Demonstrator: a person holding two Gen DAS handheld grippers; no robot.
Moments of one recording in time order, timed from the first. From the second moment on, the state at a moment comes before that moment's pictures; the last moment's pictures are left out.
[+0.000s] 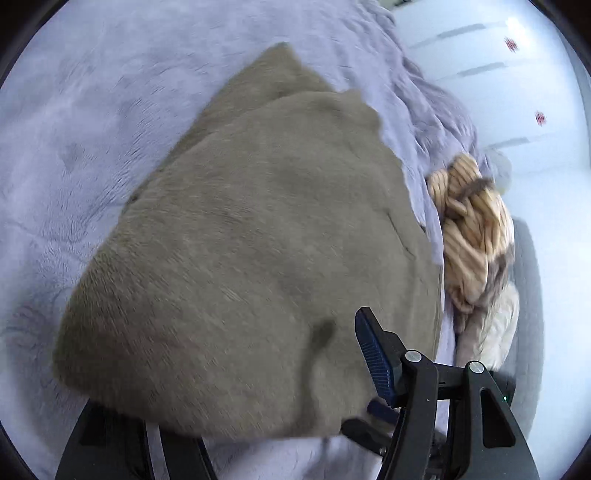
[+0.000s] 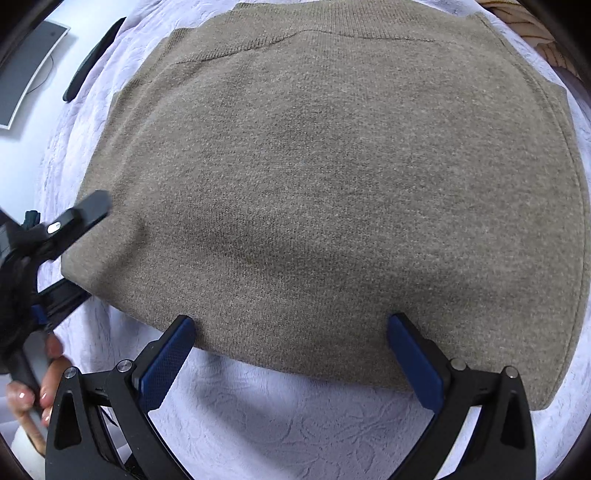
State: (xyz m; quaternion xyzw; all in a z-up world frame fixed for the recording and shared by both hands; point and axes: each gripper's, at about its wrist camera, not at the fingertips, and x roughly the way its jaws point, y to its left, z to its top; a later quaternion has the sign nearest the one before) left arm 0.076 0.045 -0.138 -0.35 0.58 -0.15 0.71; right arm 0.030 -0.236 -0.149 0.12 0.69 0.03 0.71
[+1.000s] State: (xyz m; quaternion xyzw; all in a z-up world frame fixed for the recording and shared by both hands) left arm 0.035 -0.069 -0.070 0.19 0.43 -0.17 0.87; right arm 0.202 -0.137 -0.061 0.07 0.76 0.21 0.61
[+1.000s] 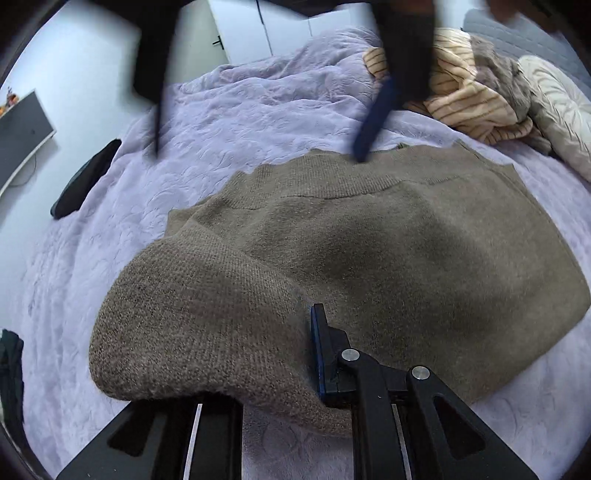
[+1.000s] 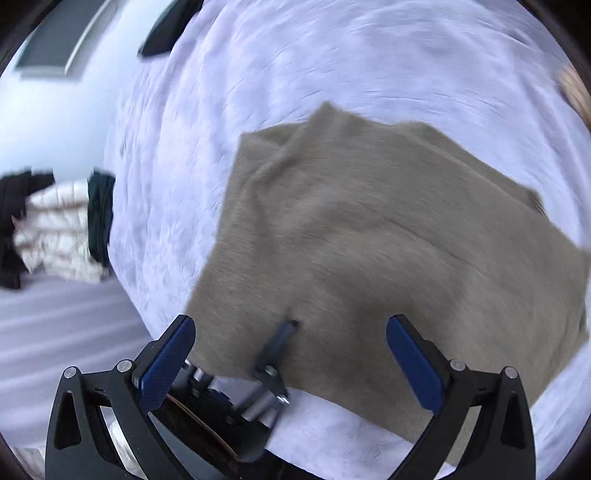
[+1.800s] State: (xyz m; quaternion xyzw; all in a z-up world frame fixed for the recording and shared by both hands) left arm 0.030 -0.084 -0.065 0.24 0.42 -0.19 0.86; right arm 0.228 -0.083 -0.119 0.00 0.81 0.21 0.55
